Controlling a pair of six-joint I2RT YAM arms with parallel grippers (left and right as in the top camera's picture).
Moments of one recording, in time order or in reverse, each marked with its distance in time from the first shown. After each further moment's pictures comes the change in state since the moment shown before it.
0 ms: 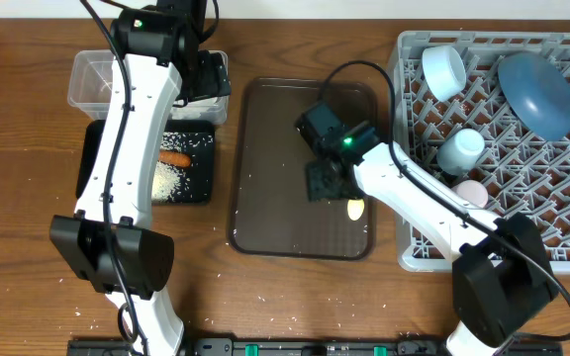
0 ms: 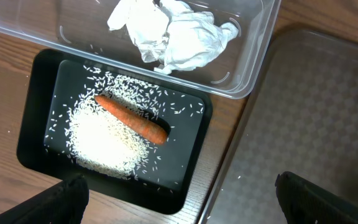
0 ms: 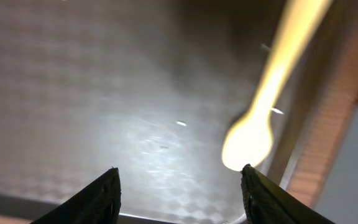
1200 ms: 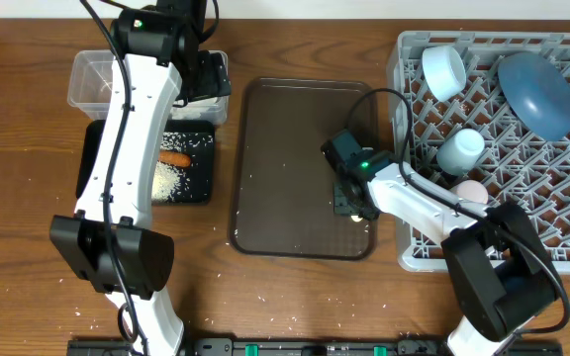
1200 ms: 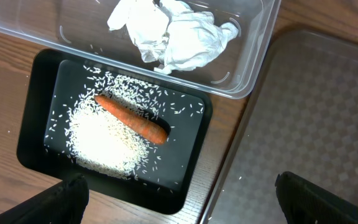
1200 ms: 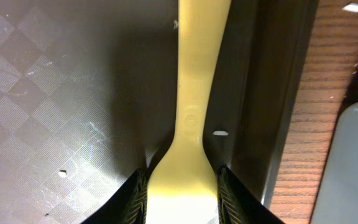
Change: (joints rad) left arm 0.000 0.000 0.000 0.000 0.000 0.000; right arm -0.076 0.005 -0.303 0.288 0.089 -0.003
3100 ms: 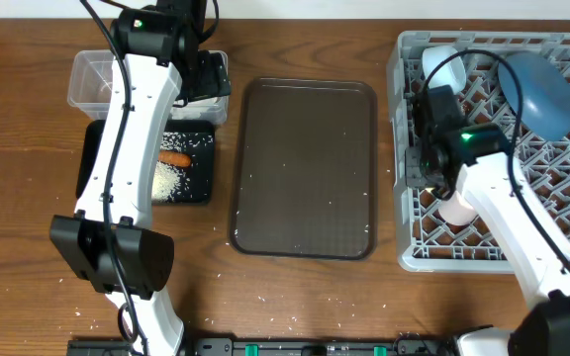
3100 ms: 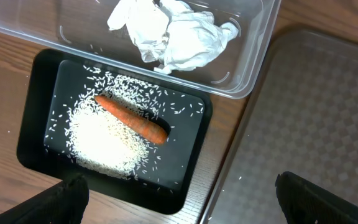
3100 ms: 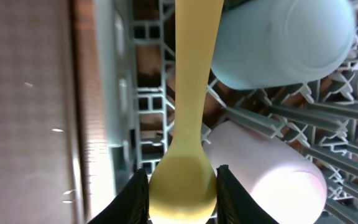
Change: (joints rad) left arm 0.000 0.000 0.000 0.000 0.000 0.000; right arm -0.303 -0.290 0.124 -0.304 0.123 -0.304
